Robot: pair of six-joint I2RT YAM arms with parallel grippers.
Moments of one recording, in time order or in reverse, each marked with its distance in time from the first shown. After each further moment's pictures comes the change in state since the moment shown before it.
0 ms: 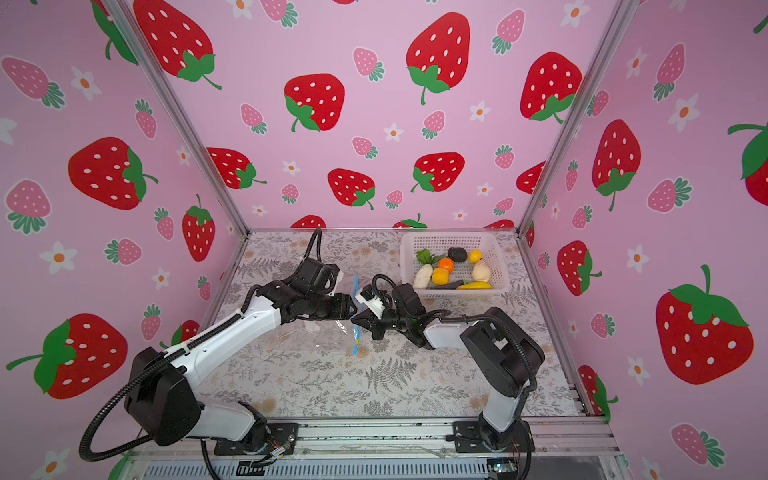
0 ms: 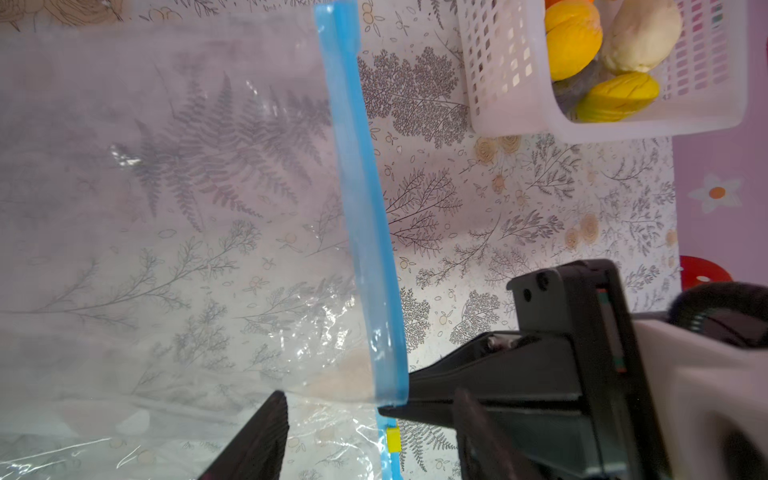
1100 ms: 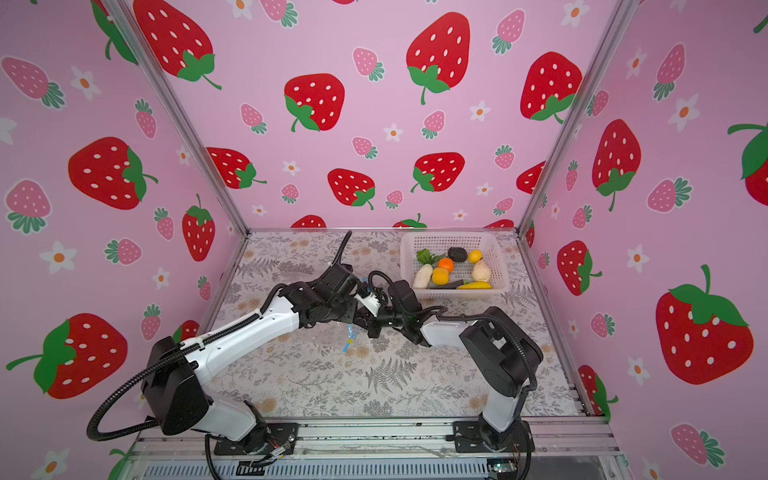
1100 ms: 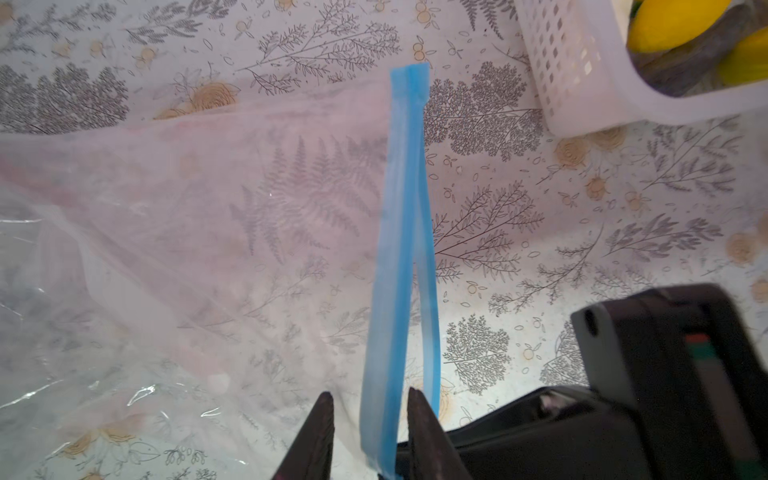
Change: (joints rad) left arm -0.190 0.070 0.098 -0.086 -0.424 0.027; right arm 0.018 0.014 0.058 -0.029 -0.029 0.017
